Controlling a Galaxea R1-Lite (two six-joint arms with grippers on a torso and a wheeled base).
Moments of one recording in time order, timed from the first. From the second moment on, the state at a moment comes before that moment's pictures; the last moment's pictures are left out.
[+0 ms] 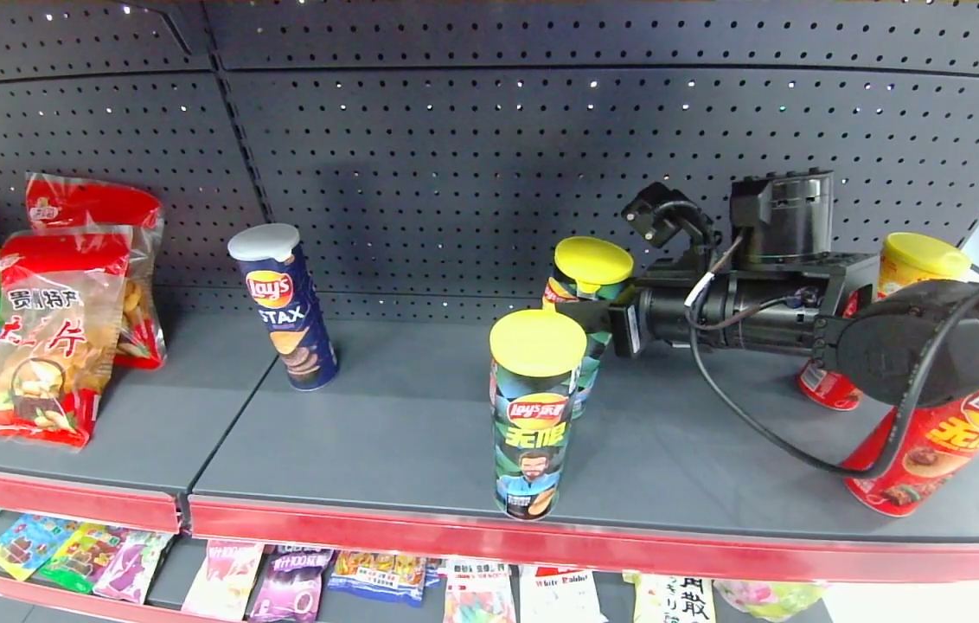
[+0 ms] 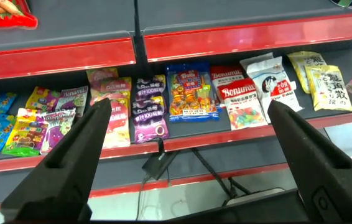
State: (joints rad) left arm -0.28 0.08 -0.21 0.40 0.07 0.01; right arm 0.48 1.85 -1.14 -0.39 0.32 -0.19
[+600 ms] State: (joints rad) left arm -0.28 0.08 -0.21 0.40 0.07 0.01; right arm 0.51 1.88 -1.17 -0.39 0.32 -0.19
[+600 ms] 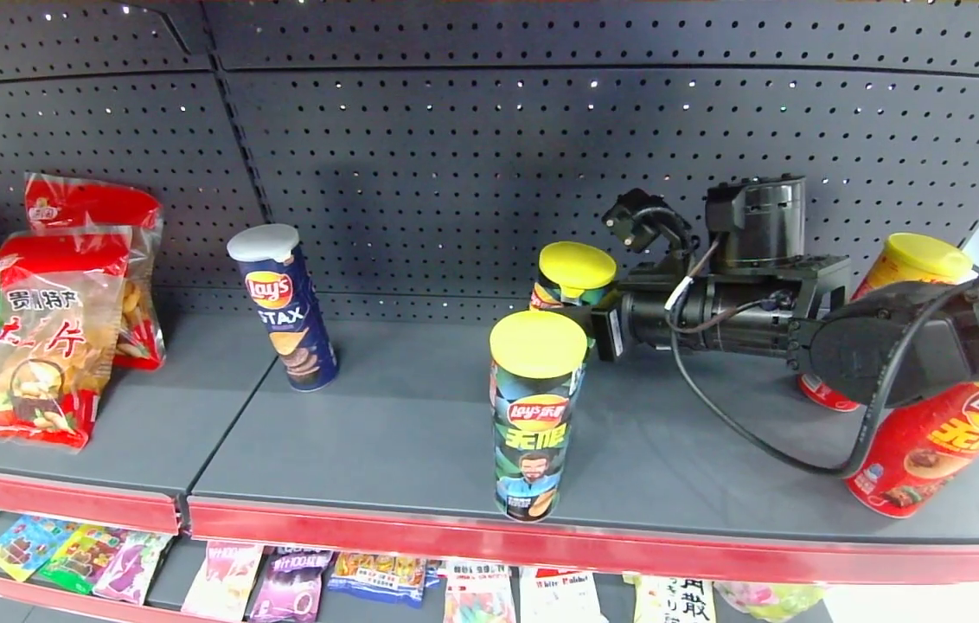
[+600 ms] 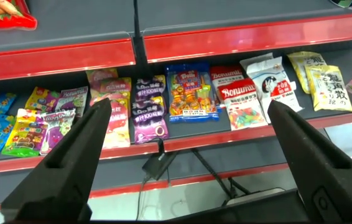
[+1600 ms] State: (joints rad) left arm -0.28 0.09 -0.21 0.40 0.03 0.01; right arm 0.44 1.71 -0.96 -0.41 0.20 -0.16
